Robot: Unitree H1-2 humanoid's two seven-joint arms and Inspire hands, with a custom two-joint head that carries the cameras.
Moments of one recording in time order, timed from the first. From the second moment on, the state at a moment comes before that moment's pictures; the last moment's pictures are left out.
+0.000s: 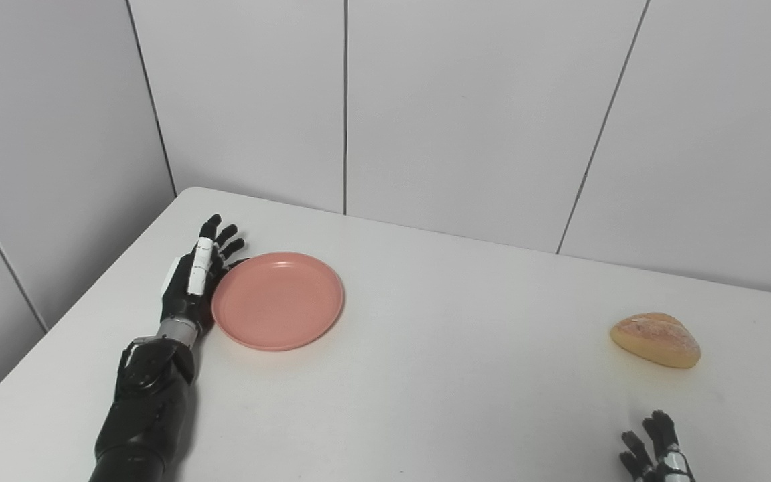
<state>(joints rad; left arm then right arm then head) -0.55 0.35 0.28 0.73 -0.32 -0.21 -0.18 0.16 0.02 0.01 -0.29 0.18 0.10 0.02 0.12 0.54</state>
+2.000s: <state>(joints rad) -0.41 0.19 0.18 0.39 -0.21 -0.12 -0.09 0.14 0.14 0.12 -0.28 0.02 0.12 -0.06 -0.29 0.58</state>
